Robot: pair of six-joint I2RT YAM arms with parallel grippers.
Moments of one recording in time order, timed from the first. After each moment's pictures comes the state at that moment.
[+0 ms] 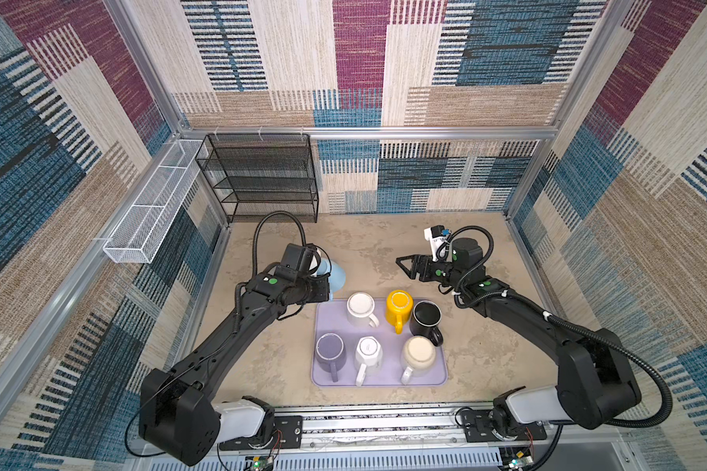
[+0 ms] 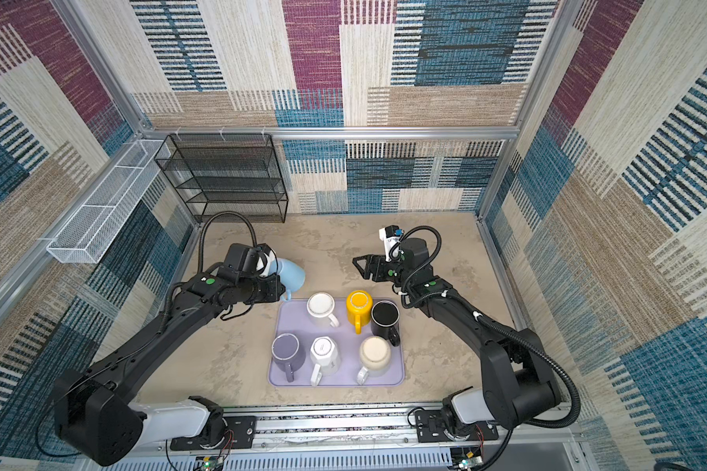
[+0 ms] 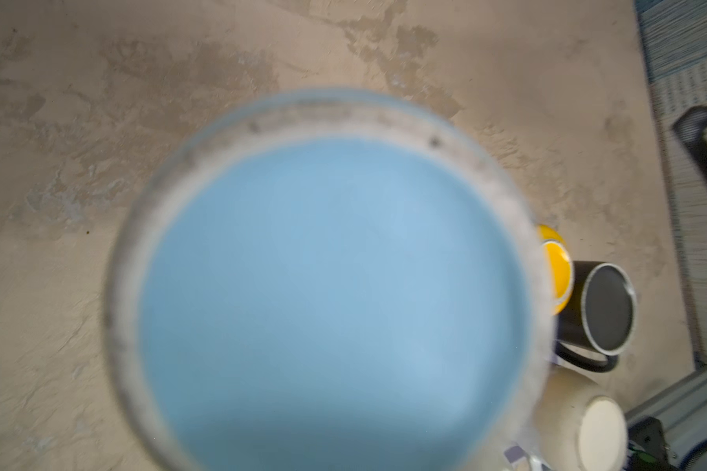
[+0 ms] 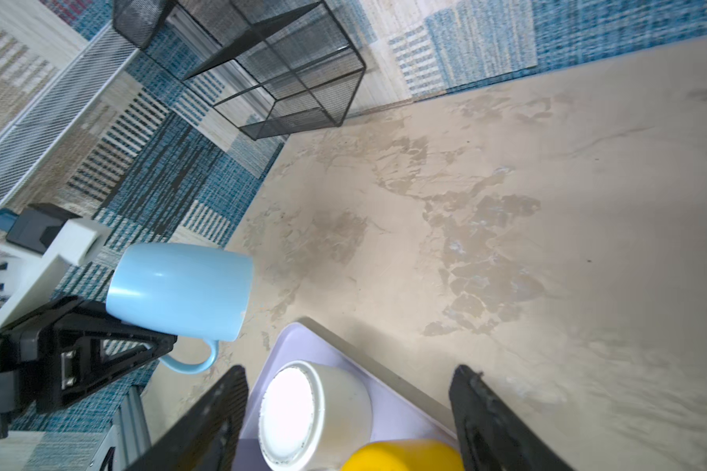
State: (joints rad) left arm -0.41 1.29 1.10 -0.69 0.15 -0.40; right arm 0.37 1.41 0.88 0.14 -0.47 0.49
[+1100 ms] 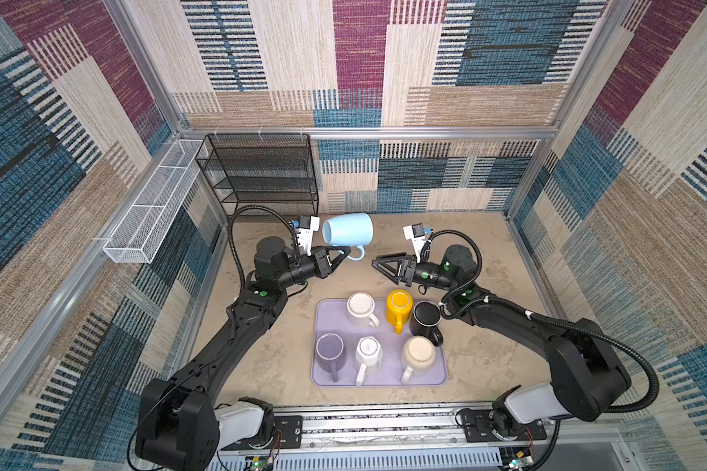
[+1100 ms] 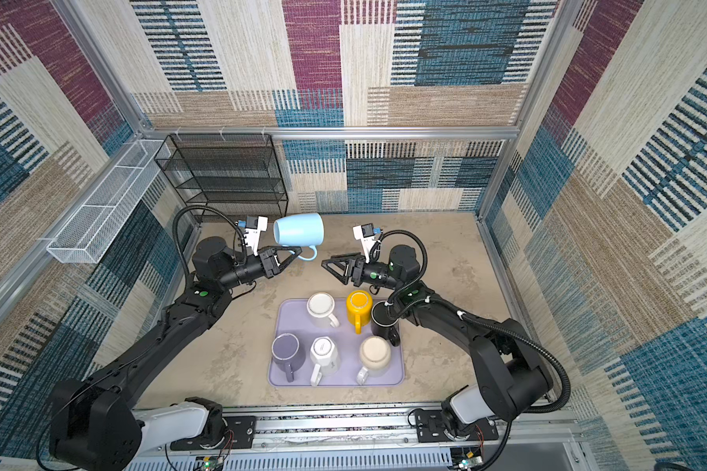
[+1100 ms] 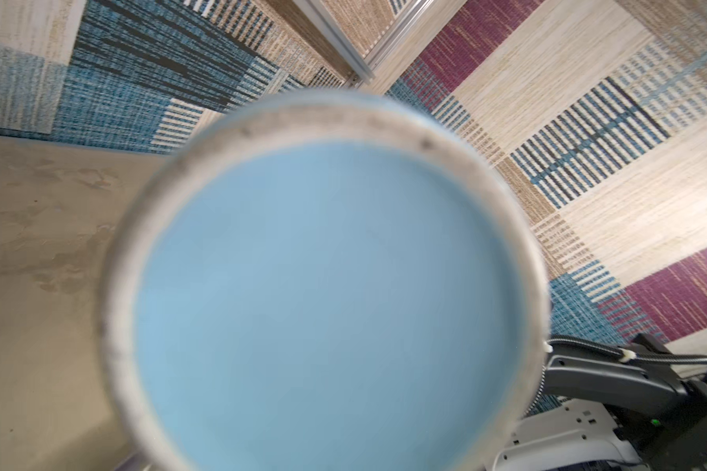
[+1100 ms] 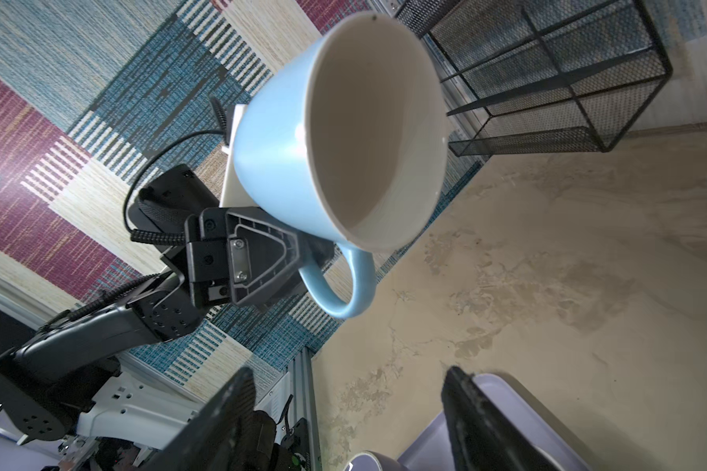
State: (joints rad) left arm -0.29 1.25 0.90 0.30 0.78 -0.69; right arm 0.51 1.47 0.84 0.71 -0.77 0.80
